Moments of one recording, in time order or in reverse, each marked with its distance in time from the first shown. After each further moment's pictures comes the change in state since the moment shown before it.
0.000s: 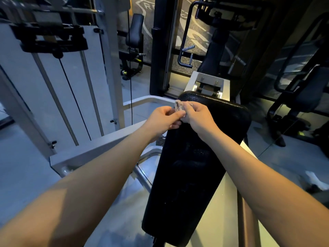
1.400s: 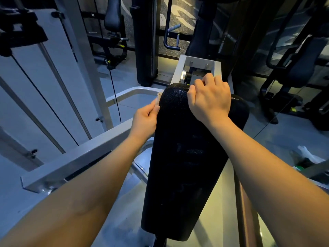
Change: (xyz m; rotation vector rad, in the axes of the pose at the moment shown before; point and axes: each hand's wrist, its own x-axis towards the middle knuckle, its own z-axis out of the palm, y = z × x) left_hand 0.063 -0.051 -0.004 0.274 0.178 0.263; right_hand 0.060 0.034 -0.050 -1.265 0.434 -0.356
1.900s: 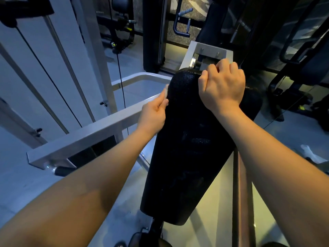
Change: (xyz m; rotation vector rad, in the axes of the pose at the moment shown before) left_hand -0.027 -0.004 0.004 0.024 -0.022 -0.047; right_hand -0.002 -0.004 0.006 -0.021 0.088 0.034
